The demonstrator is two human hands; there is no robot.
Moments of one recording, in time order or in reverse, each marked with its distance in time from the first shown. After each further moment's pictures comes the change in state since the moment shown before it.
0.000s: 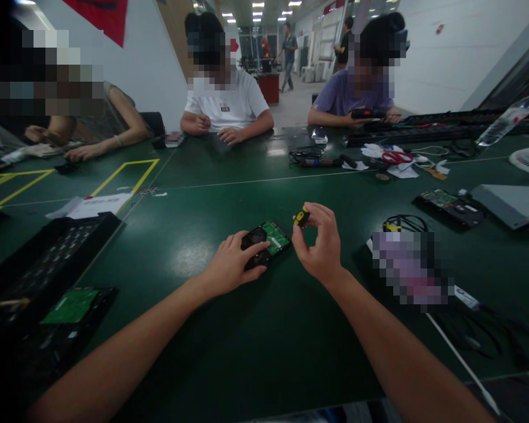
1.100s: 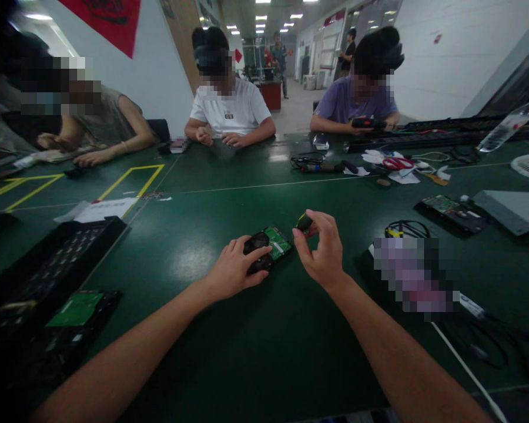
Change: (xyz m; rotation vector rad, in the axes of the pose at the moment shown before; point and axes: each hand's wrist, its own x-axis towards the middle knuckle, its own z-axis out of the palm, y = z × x) left_hand 0.001 0.000 -0.001 0.023 -0.035 -0.006; right_hand 0.000 -0.001 -0.002 -0.077 0.019 -0.002
